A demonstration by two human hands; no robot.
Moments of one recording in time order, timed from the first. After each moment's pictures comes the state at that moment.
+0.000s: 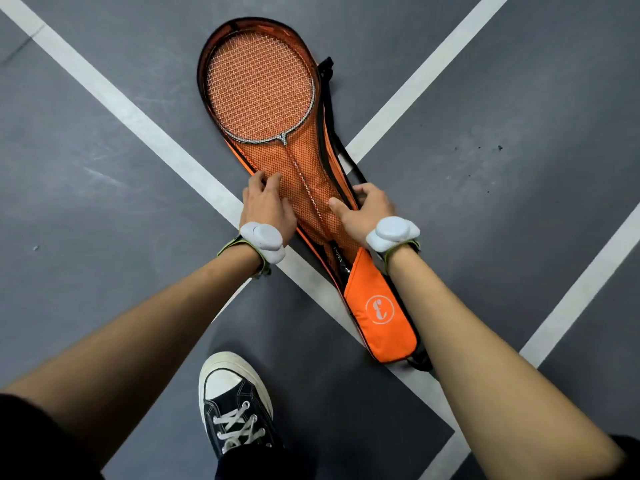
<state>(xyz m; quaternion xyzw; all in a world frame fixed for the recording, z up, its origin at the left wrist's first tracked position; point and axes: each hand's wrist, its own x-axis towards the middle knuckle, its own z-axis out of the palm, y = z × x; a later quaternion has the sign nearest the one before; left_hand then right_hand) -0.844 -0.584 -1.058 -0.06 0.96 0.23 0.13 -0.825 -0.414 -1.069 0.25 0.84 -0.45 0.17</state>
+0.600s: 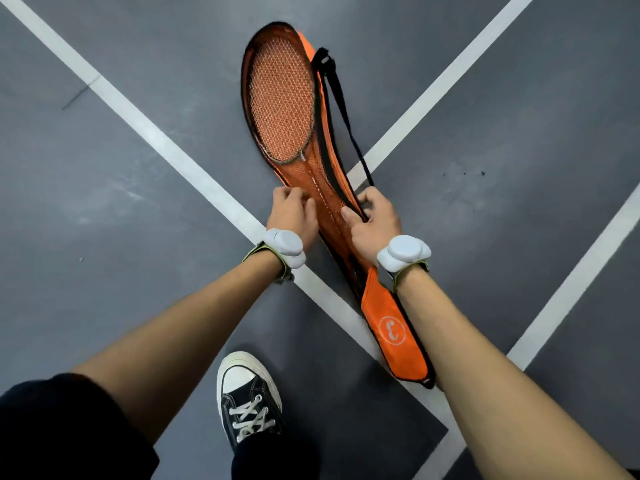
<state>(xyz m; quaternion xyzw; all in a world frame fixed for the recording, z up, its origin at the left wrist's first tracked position) -0.842 -0.558 -0.996 -0.06 0.94 0.32 0.11 -0.811 -0.416 -1.012 0.20 0.83 -0.52 0.06</state>
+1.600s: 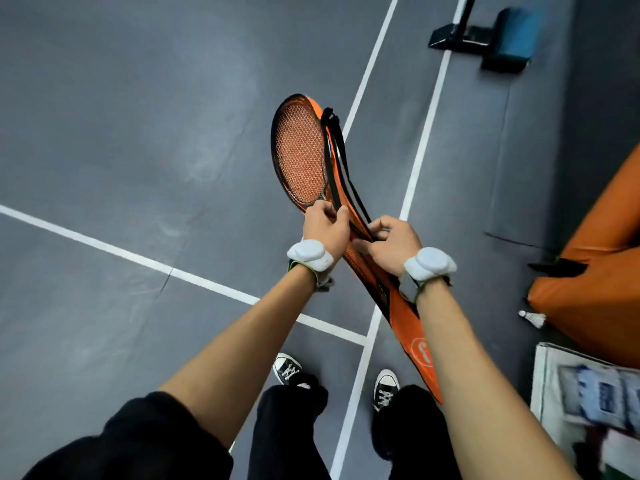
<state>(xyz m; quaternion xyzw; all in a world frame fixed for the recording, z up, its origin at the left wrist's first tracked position) -0.709 -0.319 -0.251 0.05 0.85 0.49 0.15 -0.621 -0.213 -0.256 0.36 0.73 -0.58 0.03</state>
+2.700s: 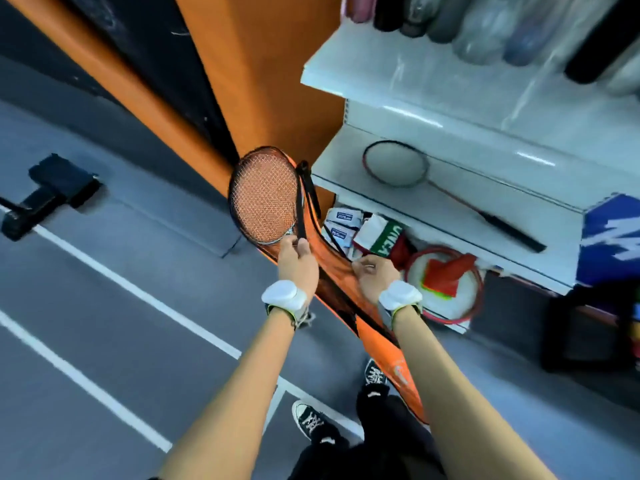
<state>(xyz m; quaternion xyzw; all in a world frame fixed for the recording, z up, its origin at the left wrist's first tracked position) -0.319 -0.183 -0.121 0.50 0.66 0.35 0.44 -0.178 -0.246 -0.132 0.81 0.34 -0.40 -0.27</state>
